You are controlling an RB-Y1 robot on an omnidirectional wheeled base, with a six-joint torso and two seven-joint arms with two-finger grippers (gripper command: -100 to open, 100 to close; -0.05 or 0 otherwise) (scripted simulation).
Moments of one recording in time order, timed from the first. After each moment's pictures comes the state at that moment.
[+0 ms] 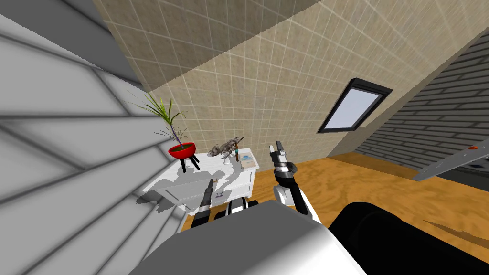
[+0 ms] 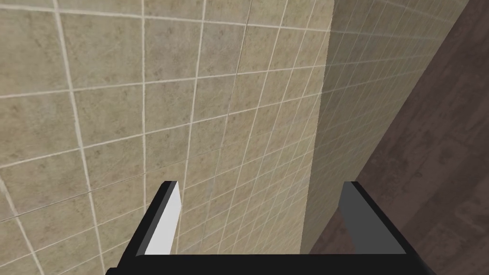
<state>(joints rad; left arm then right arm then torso) 0.15 0.06 -0.11 -0.91 0.07 -1.02 -0.36 0.53 -0.02 -0.05 -2.38 0.00 -0.42 0.00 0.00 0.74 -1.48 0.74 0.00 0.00</state>
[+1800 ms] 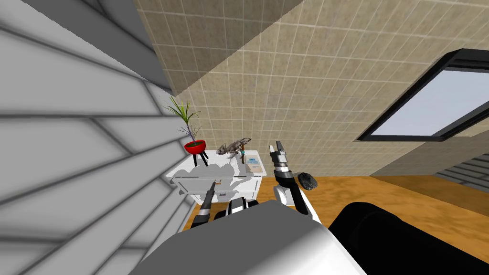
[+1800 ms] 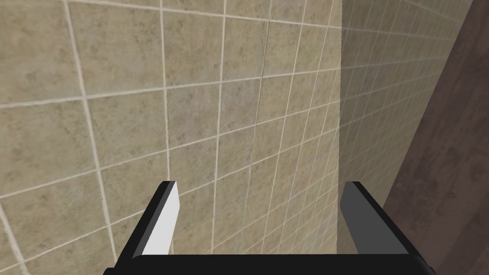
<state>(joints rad) 0.15 0.07 -0.08 -0.85 -0.14 -1.07 -0.19 0.53 -0.02 -0.05 -2.38 0.00 -0.42 0.00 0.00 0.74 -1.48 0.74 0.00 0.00</state>
